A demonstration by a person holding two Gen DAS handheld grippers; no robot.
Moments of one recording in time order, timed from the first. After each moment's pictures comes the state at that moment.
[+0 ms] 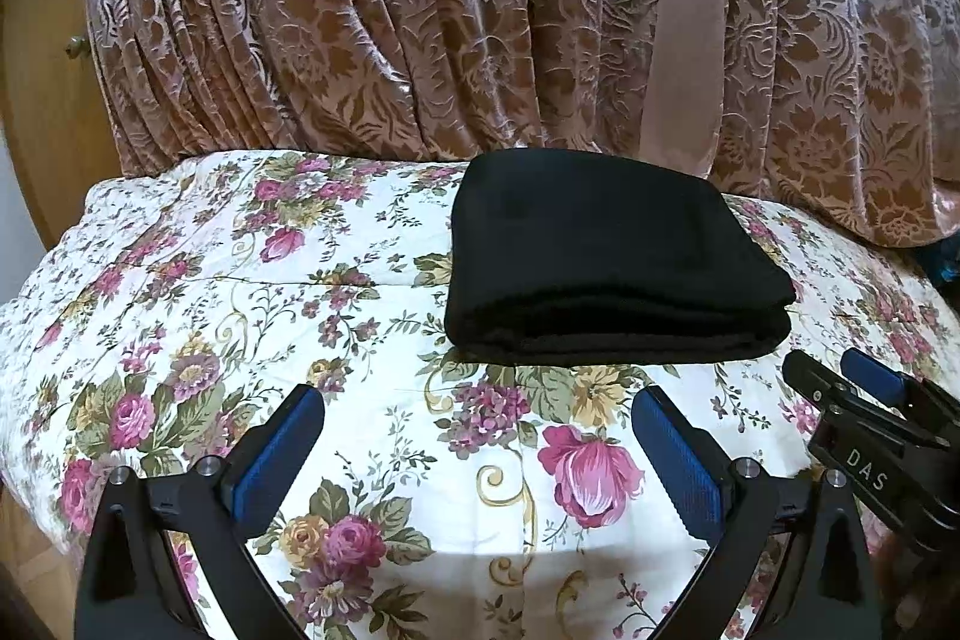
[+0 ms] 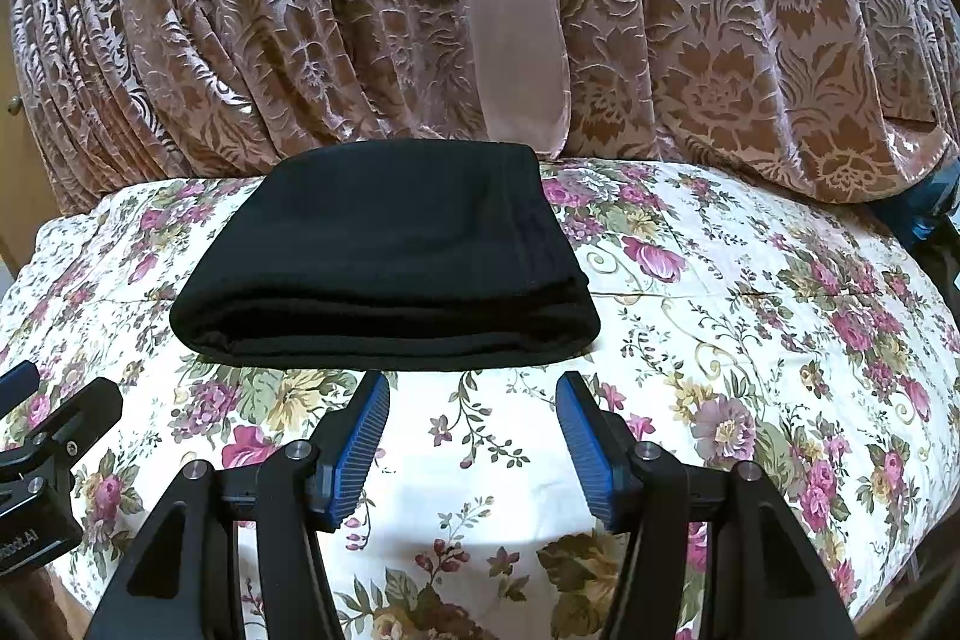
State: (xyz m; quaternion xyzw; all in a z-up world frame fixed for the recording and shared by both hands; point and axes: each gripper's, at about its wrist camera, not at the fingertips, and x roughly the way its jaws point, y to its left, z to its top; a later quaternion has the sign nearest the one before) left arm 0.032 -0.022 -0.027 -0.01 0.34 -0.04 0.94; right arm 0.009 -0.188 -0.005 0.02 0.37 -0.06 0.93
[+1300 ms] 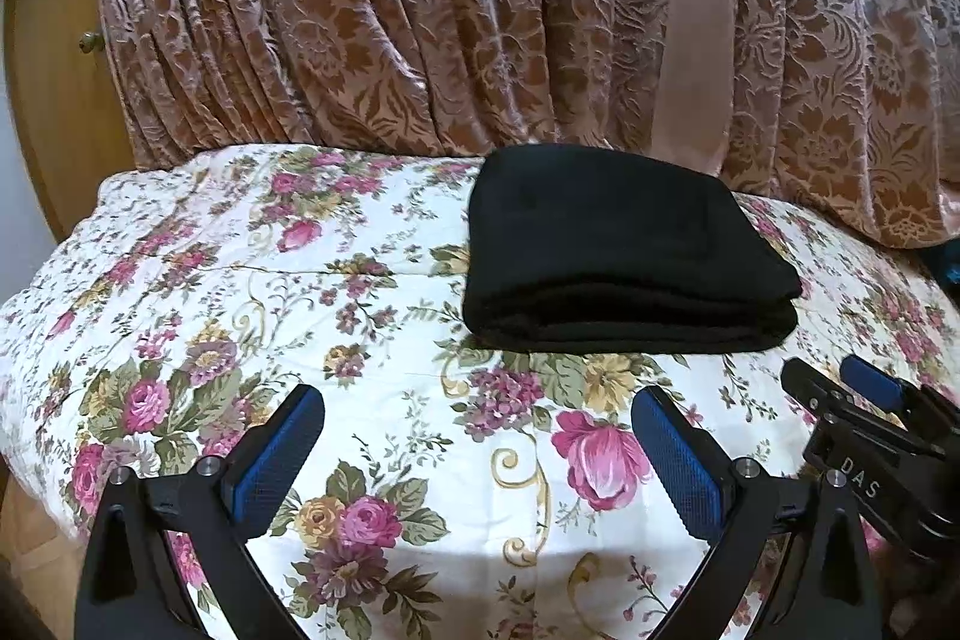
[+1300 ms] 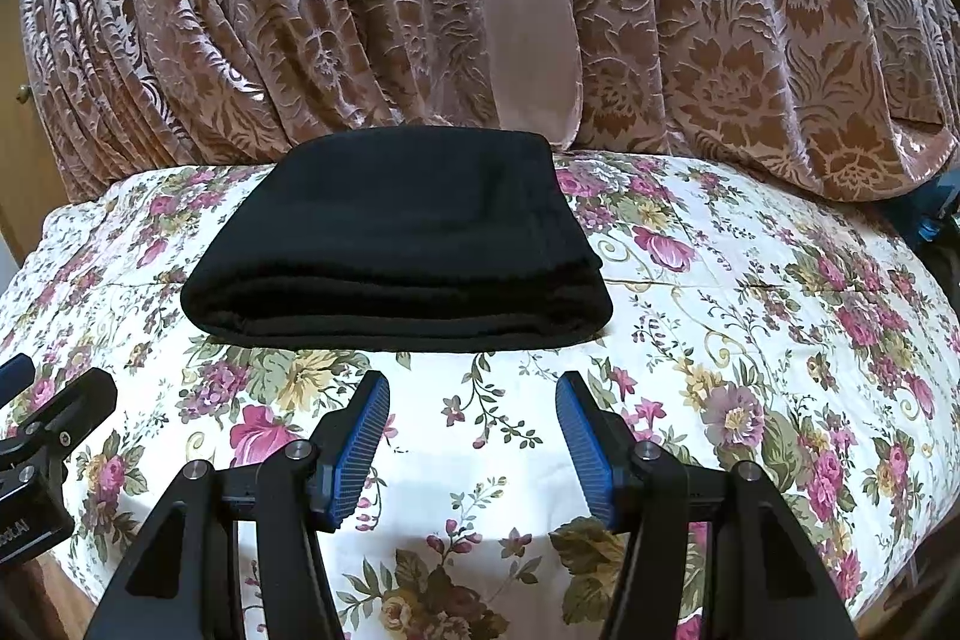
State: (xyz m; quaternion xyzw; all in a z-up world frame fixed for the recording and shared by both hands) left arm 0.022 -0.017 -0.028 -0.02 0.33 -0.03 0.94; right arm 0.005 -0.184 -0.009 0.01 0.38 -0.05 0.92
